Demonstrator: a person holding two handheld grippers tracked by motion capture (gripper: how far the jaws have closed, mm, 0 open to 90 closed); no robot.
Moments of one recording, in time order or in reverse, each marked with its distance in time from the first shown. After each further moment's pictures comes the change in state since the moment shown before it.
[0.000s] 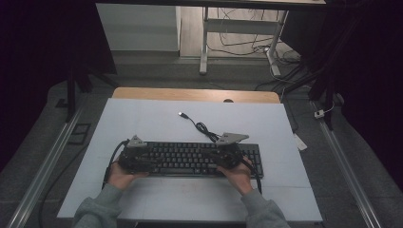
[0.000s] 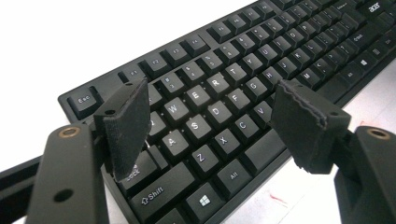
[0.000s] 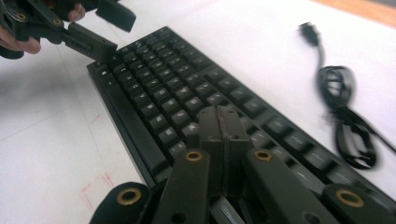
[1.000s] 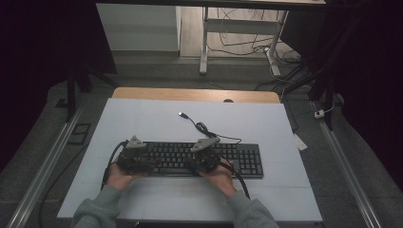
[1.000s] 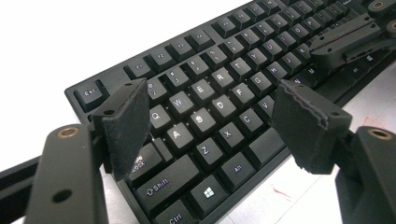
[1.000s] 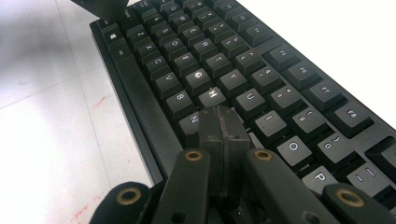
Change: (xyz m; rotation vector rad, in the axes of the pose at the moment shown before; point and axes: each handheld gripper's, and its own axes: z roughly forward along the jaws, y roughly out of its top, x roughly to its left) left arm 0.000 -0.003 -0.002 0.003 0.010 0.001; right arm 0.024 -0.001 0.061 0.144 0.059 -0.083
